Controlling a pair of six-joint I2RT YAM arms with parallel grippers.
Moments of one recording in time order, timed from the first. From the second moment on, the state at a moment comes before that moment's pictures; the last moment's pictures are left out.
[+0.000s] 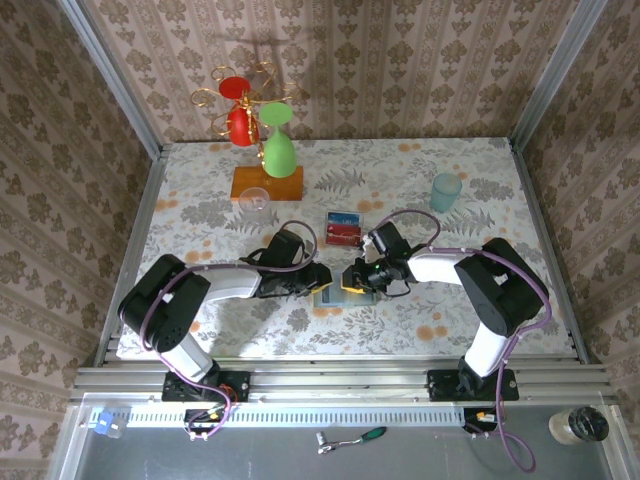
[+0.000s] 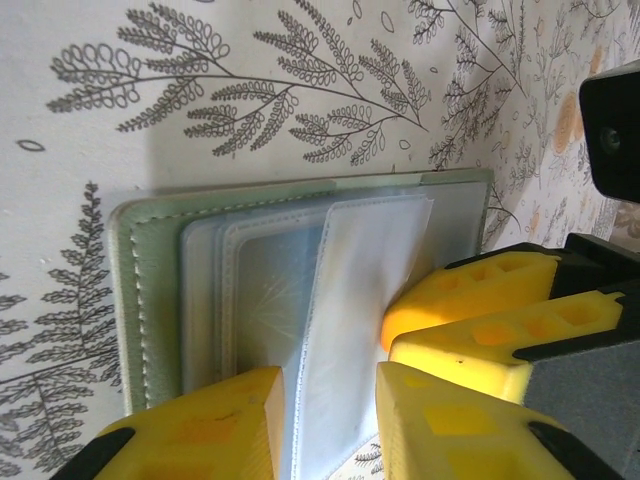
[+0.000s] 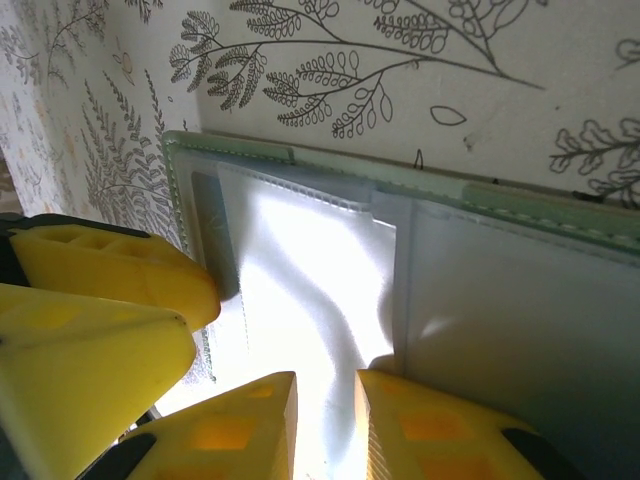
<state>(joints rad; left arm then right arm) -0.71 1.62 0.68 0.09 0.49 -0.98 0.52 1.73 0.78 -0.07 -0.61 0.73</state>
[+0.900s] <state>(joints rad) -0.74 1.65 0.77 -0.05 0.43 -0.95 0.48 1.75 0.76 -0.02 -0.67 0.73</state>
